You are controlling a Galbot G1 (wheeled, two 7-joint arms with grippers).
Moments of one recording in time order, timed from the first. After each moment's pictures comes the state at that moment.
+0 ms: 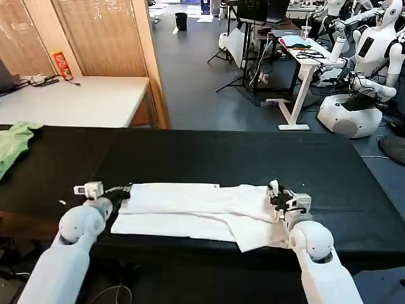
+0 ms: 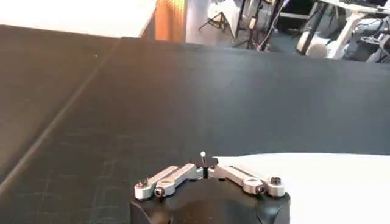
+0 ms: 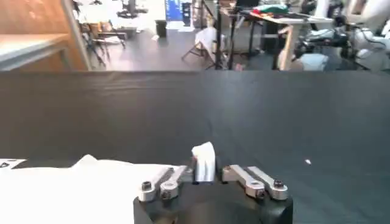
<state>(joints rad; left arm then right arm) 1.03 -1.09 -0.51 -1.70 -0.63 0.68 -0.07 -1.15 1.26 0.50 1.84 0.37 -0.54 0.06</state>
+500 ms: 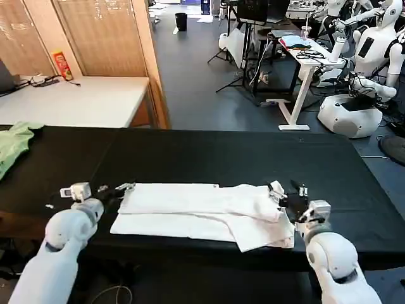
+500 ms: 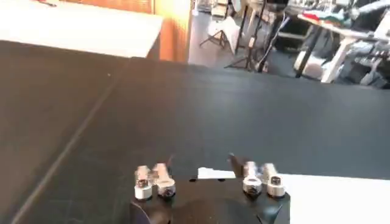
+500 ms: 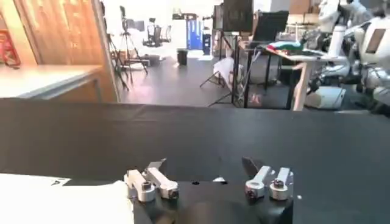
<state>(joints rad) 1.14 -1.09 -0.60 -1.83 -0.72 0.66 -0.05 -1.32 1.21 0.59 2.05 0.39 -0.49 0.03</state>
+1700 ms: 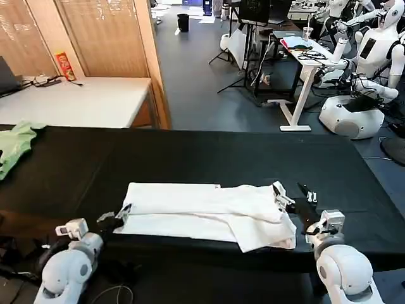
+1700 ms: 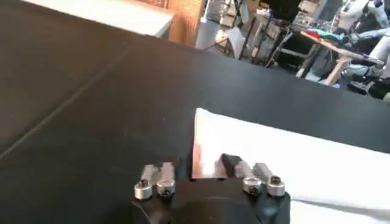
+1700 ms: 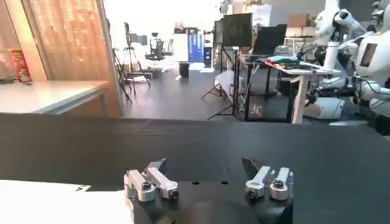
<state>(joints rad) 1.37 -1.21 -0.67 -1.91 -0.60 0.61 0.01 -1.35 1.21 0.62 2.11 0.40 -0.48 0.03</state>
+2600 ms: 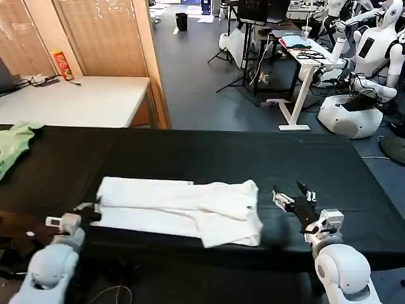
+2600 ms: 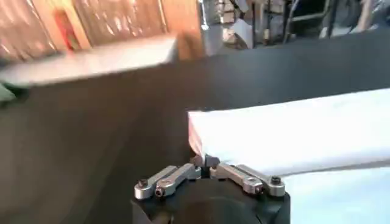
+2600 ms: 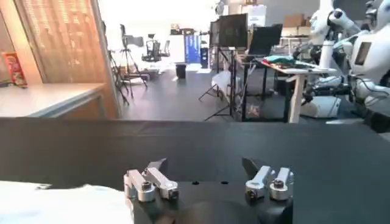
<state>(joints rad) 1.33 -1.02 -0.71 -1.77 -0.15 0.35 0.05 -1.36 1.23 0.62 2.11 0.40 -0.48 0.03</state>
